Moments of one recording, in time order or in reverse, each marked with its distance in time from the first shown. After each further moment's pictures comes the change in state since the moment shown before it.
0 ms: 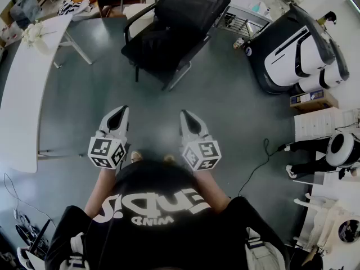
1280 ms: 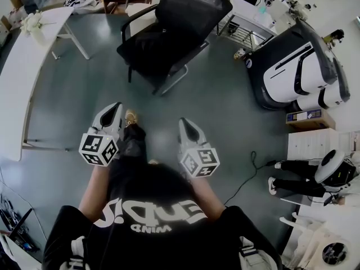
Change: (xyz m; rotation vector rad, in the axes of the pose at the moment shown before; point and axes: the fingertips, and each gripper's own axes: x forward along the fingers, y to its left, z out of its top) left arm 0.066 -0.038 -0.007 -0.075 -0.057 0.093; right arm -0.015 -0.098 -0.006 0.032 0.067 0.064
